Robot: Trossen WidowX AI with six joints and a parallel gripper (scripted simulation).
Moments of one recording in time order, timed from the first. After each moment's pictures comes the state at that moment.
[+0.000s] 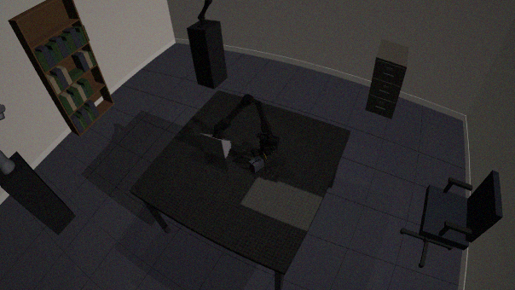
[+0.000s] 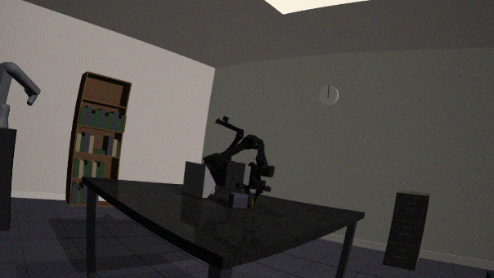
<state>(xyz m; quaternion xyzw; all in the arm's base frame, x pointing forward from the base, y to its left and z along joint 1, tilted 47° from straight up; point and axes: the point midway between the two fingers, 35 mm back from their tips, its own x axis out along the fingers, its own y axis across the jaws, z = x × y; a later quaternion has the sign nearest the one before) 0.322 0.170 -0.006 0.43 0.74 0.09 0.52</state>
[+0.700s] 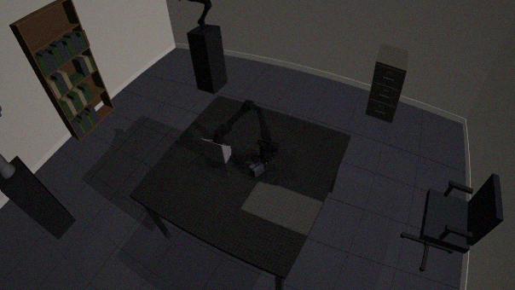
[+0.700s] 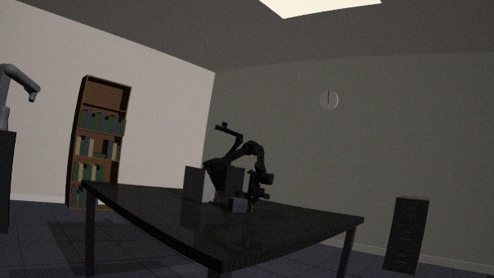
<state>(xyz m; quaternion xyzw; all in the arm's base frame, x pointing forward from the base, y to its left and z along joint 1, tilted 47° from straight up) 0.319 0.181 -0.016 0.43 0.74 0.09 0.52</state>
